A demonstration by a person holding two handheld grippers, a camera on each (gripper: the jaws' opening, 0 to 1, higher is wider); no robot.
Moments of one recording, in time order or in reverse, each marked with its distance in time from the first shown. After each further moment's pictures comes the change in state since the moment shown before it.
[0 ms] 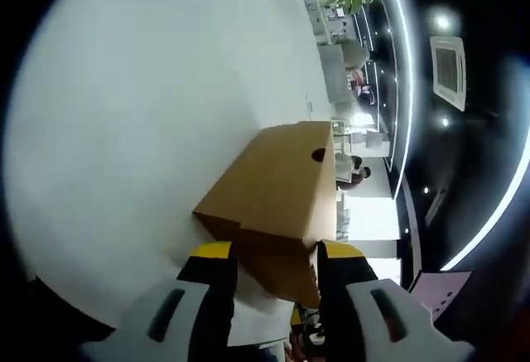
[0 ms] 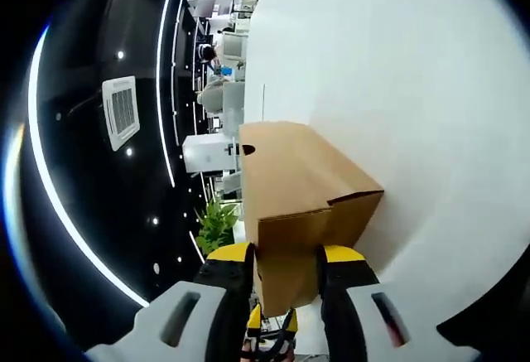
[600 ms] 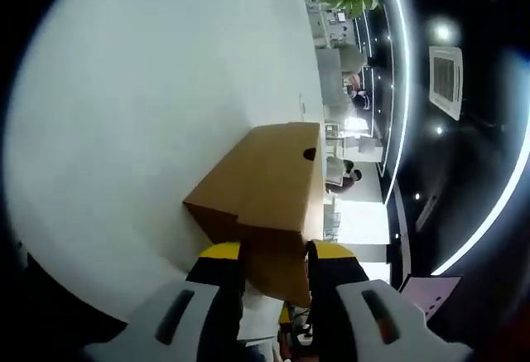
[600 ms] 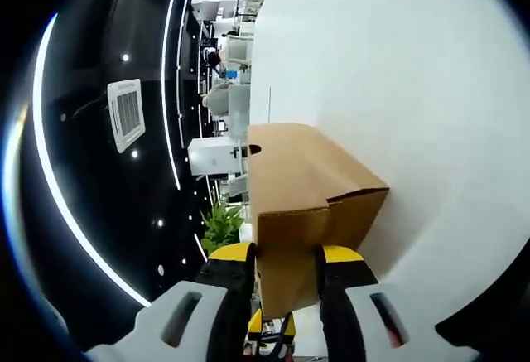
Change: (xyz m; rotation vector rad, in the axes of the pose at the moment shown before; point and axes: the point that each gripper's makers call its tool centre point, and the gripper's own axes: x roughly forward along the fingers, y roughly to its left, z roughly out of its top) left arm -0.009 -0.007 -0.002 0.006 -0.014 -0.011; right arm -0.004 0.004 0.001 0.002 -0.020 0.032
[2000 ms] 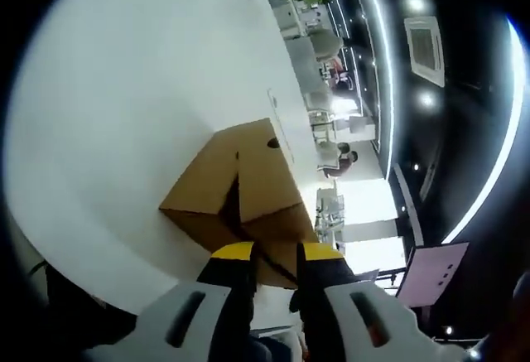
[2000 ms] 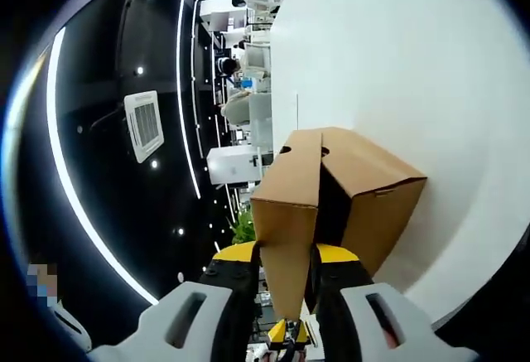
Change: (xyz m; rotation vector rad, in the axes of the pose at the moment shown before) left arm -0.025 -0.038 -0.009 0.210 0.061 0.007; right arm -0.013 0.054 -0.002 0.032 -0.041 0.101
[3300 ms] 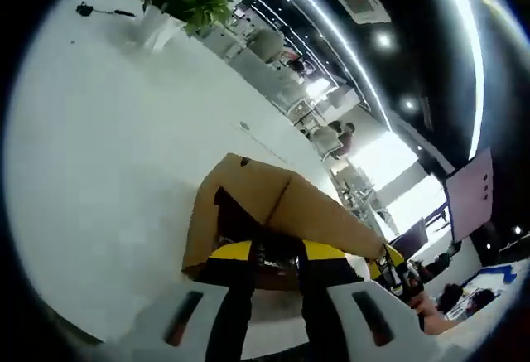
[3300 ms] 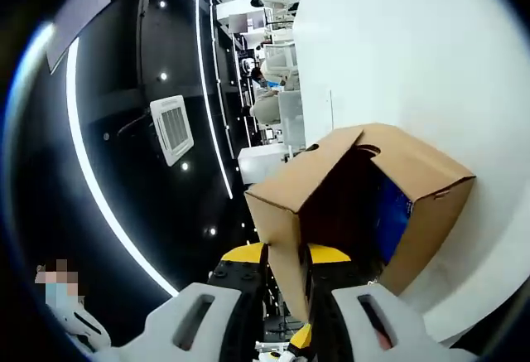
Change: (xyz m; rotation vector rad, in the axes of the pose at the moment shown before) left arm -0.003 -0.020 0.024 0.663 -0.100 0.113; right arm 0.012 0.044 -0.001 0.038 0.008 0.182
